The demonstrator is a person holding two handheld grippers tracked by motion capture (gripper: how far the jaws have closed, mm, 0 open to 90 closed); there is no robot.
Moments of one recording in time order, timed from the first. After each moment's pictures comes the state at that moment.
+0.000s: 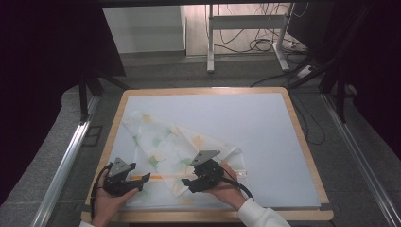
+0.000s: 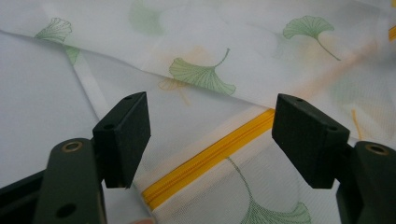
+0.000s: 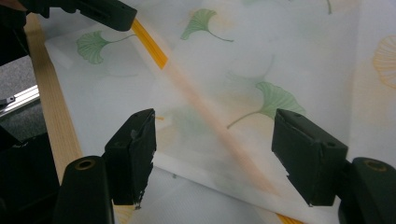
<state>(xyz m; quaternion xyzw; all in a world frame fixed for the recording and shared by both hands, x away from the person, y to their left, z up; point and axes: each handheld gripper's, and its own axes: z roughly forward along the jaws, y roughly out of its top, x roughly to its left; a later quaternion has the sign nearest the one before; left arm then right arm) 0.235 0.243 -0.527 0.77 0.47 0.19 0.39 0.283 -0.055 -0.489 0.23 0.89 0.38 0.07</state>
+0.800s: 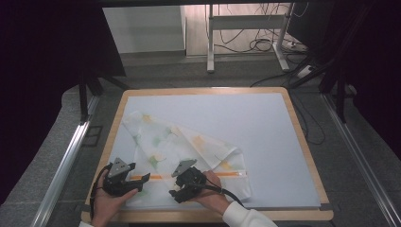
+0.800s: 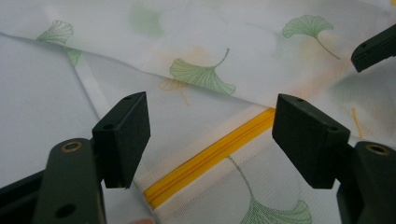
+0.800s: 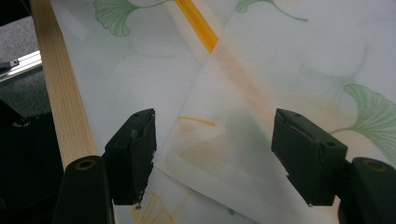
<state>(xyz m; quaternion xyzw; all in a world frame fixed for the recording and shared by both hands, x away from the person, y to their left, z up) 0.234 0.243 -0.526 0.77 0.47 0.19 0.39 0.270 -0.009 -0.519 0.19 0.92 0.33 0.06</state>
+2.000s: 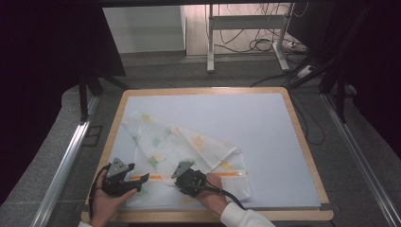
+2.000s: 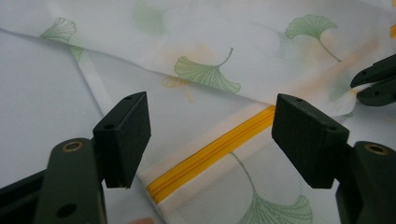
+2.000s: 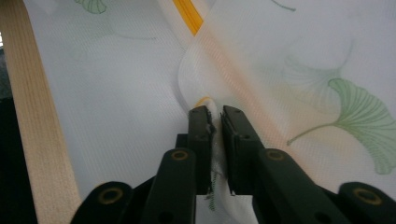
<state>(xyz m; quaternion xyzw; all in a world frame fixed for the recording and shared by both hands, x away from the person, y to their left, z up) 0.233 0.246 -0.527 0.77 0.47 0.19 0.39 0.272 -0.010 -0.522 0.17 0.93 0.30 0.10</state>
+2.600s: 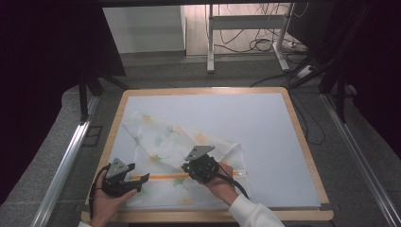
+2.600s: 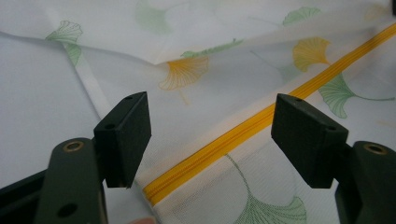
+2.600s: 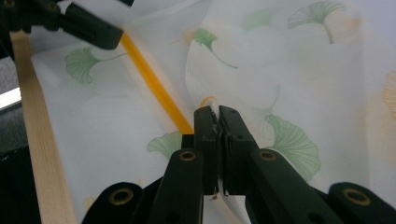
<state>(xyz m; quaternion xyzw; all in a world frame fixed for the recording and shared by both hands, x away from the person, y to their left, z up) 0.232 0.246 -0.526 0.77 0.47 0.19 0.40 0.297 -0.046 -0.480 0.22 0.89 0.39 0.10</state>
